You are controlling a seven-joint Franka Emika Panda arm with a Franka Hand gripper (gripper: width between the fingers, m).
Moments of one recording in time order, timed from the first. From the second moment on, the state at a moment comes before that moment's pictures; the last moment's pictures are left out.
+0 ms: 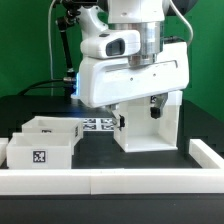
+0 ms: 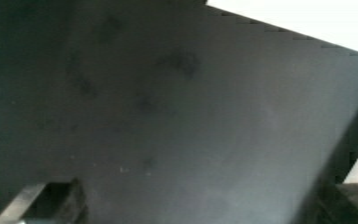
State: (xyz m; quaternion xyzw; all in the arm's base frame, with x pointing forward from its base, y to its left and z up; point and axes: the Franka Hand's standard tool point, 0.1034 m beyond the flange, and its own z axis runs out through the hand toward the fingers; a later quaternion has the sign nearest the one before) arm 0.557 0.029 0.076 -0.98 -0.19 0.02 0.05
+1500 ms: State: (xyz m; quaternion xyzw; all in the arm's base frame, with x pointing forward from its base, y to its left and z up) arm 0.492 0.084 0.135 -1.00 -0.05 -0.03 0.04
